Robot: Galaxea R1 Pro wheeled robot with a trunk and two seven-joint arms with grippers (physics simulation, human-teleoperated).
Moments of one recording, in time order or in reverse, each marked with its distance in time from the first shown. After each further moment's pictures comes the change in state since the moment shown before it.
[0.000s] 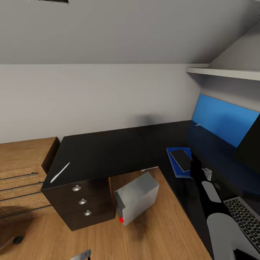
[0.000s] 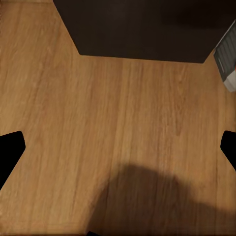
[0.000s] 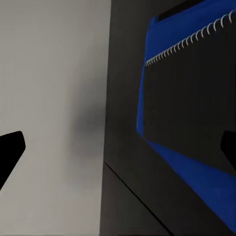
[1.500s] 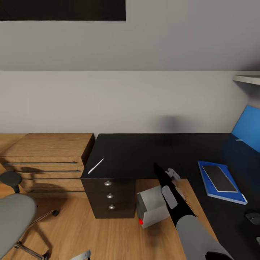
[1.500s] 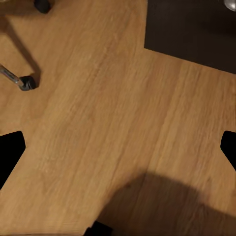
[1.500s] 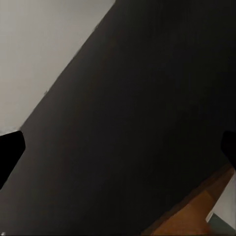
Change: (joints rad) left arm 0.000 0.000 -0.001 -0.001 0.002 0.009 0.005; right arm 0.008 0.217 0.258 0.118 0.581 -0.218 -0.134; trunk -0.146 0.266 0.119
